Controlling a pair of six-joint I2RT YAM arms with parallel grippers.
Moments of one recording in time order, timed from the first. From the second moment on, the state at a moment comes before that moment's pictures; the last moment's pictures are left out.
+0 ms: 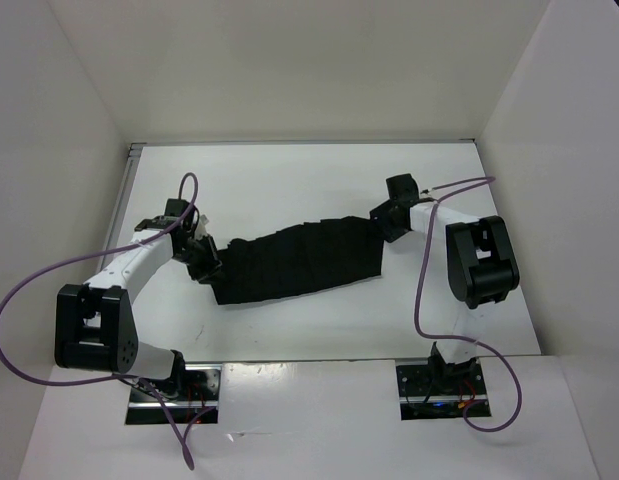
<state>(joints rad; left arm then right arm) -0.05 1.41 0.91 -0.78 0.37 -0.51 0.19 1.83 1.10 -0.27 0.14 1.21</state>
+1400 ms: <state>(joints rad) -0.02 1.89 1.19 -0.85 0.20 -0.53 0.74 2.23 1.78 -0.58 -0.43 0.56</state>
